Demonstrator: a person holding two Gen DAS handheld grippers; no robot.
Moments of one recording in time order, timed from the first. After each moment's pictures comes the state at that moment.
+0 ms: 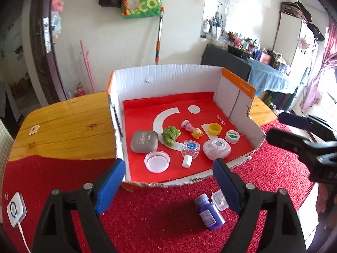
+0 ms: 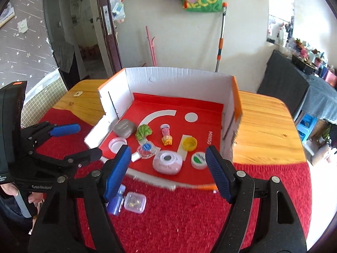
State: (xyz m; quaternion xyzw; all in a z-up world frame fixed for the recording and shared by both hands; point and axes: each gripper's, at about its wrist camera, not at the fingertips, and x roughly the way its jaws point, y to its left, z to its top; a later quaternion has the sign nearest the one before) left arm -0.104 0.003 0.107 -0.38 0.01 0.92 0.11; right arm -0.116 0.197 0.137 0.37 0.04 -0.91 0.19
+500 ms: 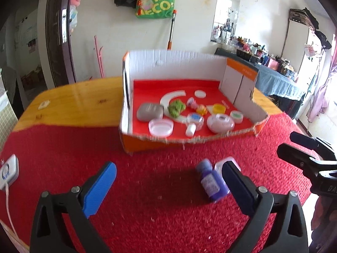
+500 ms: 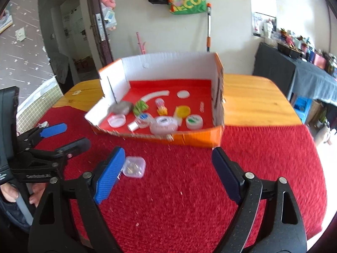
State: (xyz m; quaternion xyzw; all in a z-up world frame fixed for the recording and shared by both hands) left arm -0.061 0.003 0.062 -0.37 -0.02 0.93 0.07; right arm -0.056 0.222 0.090 0.35 0.00 -0.92 0.15
